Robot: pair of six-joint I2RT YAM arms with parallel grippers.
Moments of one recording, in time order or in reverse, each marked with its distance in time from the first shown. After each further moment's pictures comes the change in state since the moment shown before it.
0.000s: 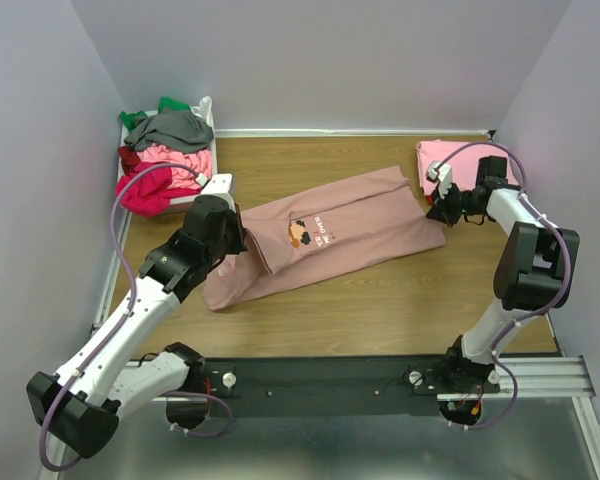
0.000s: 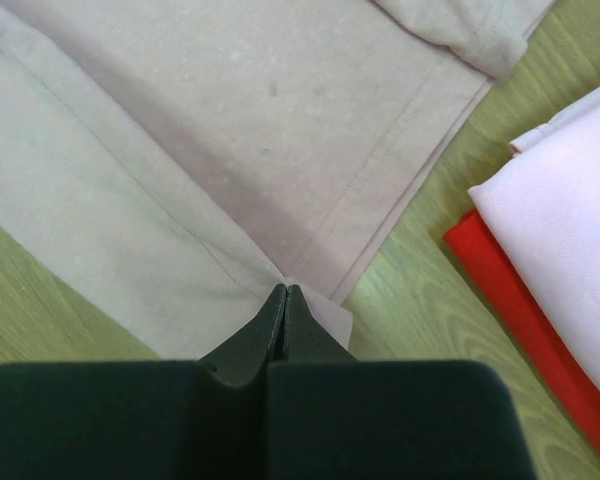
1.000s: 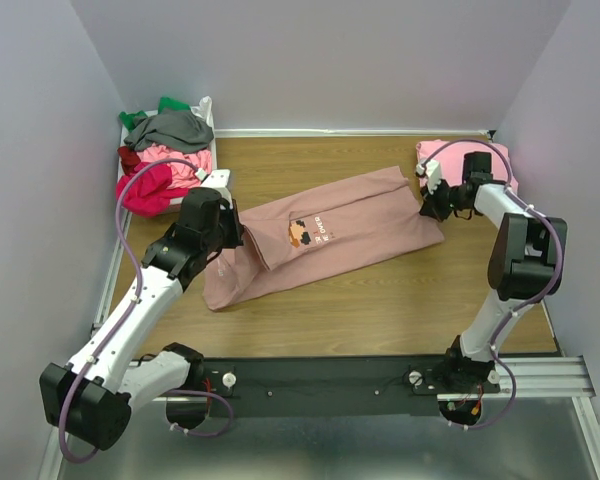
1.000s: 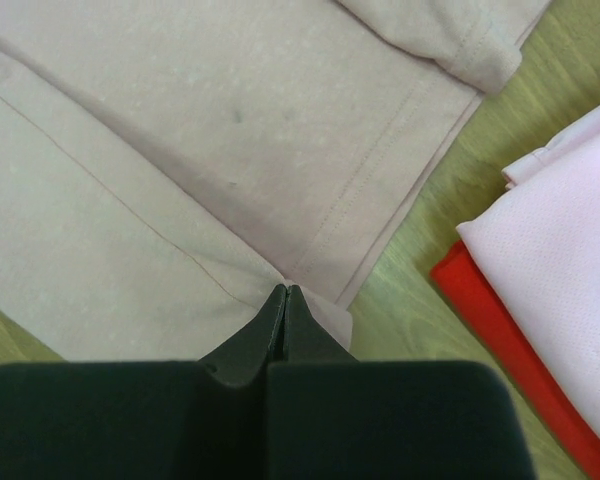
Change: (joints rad) left arm 0.132 0.079 -0.016 0.070 0.151 0.075; right arm 0.070 0.083 0.049 0.073 0.098 0.095
